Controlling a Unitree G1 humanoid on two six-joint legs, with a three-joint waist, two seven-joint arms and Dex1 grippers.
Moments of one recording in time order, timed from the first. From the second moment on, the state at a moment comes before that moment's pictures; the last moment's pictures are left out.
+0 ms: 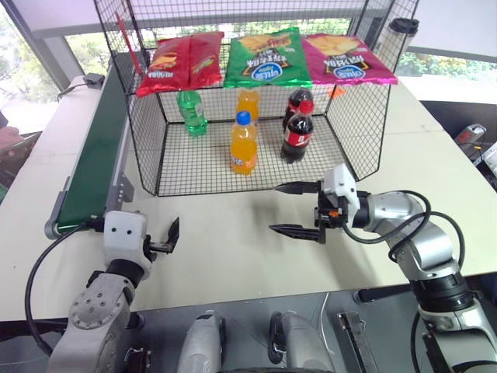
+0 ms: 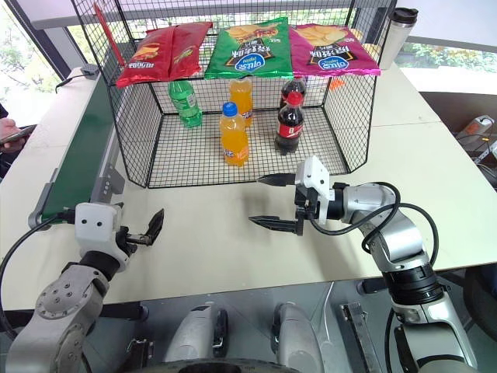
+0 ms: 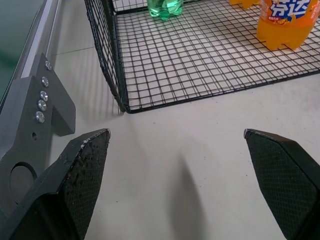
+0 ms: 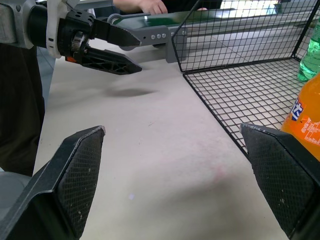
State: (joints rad) left arm 0.25 0.28 0.17 -0.85 -0.20 0.73 -0.13; right arm -0.40 -0.61 0.09 -0.19 0.47 0.36 1.13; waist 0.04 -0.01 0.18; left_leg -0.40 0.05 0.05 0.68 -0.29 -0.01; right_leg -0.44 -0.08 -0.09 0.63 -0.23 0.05
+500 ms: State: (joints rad) left arm 0.27 0.28 0.15 -0.85 -0.20 0.74 -0.13; right arm -0.38 -0.61 0.09 -0.11 0.43 0.31 1.16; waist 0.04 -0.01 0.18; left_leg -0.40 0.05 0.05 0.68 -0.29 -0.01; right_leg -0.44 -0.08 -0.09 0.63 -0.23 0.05
